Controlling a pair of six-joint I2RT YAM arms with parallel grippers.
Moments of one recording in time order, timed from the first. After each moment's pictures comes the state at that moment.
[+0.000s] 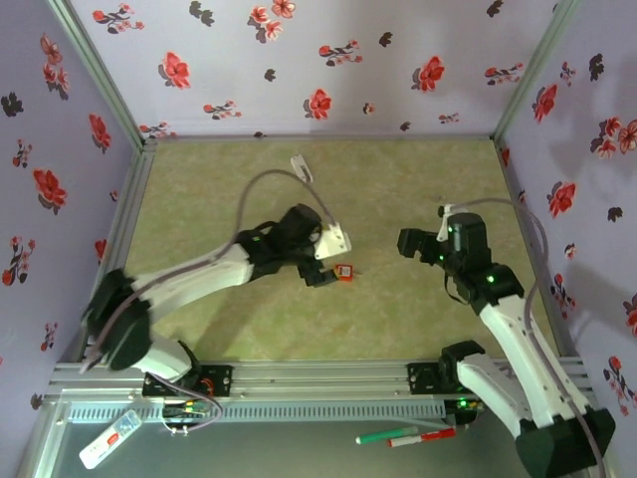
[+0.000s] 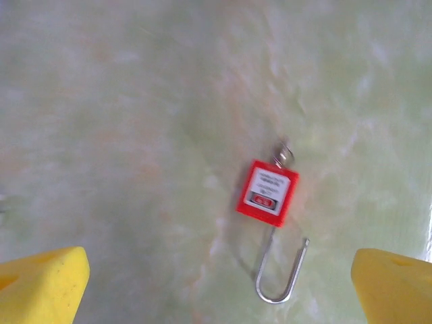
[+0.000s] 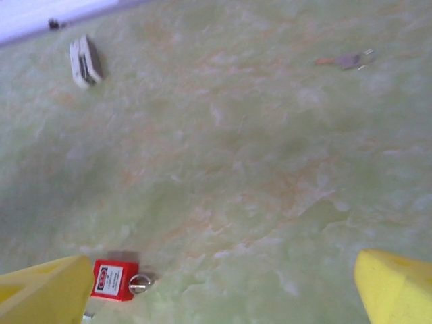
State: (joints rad) left arm -0.92 1.42 1.07 -0.38 0.01 0.42; right arm 0.27 0.85 0.76 -0.61 -0.05 0.34
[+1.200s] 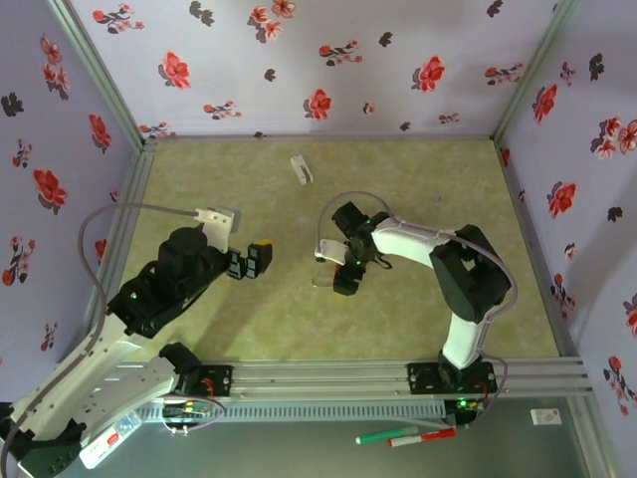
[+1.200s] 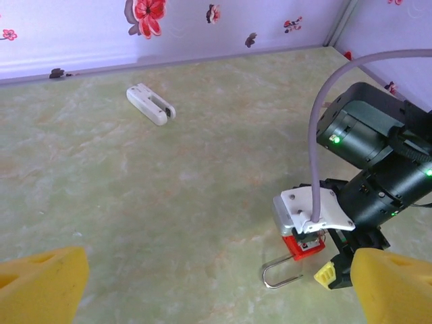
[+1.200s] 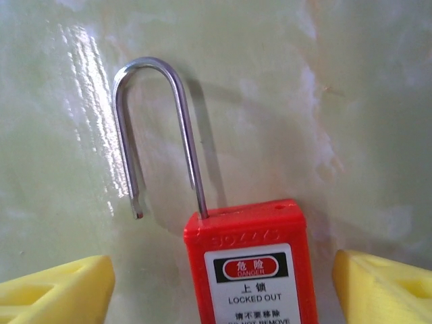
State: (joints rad) left arm -0.74 0.72 0.85 -0.54 -0.15 -0.25; right arm 0.67 1.82 1.12 -0.67 -0.23 -0.63
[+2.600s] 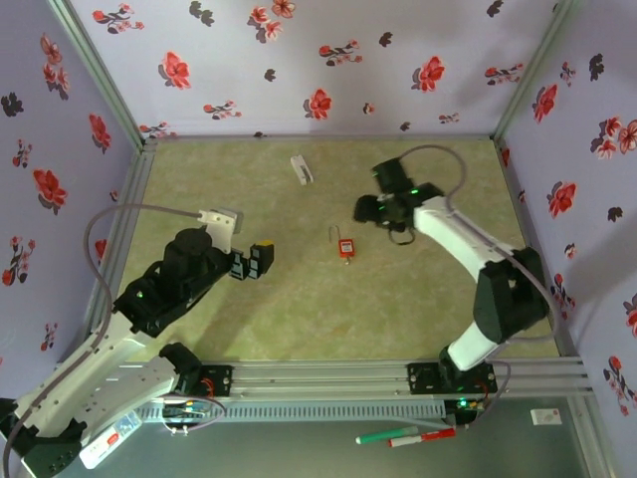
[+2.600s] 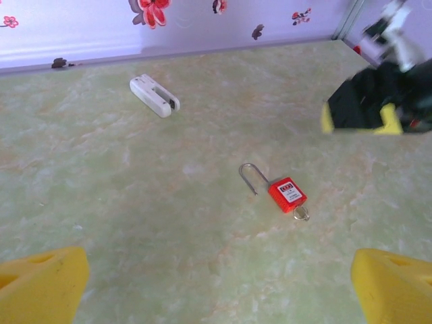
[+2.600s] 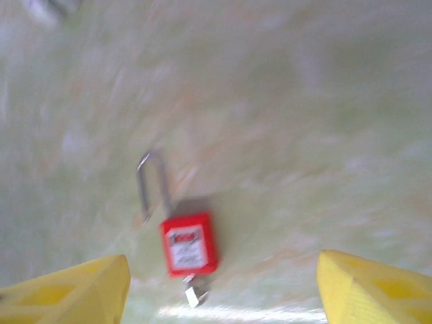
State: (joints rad) left arm -0.74 0.73 0.81 -0.50 -0.15 -0.26; right arm 0.40 1.59 1.26 -0.70 -0.02 0.59
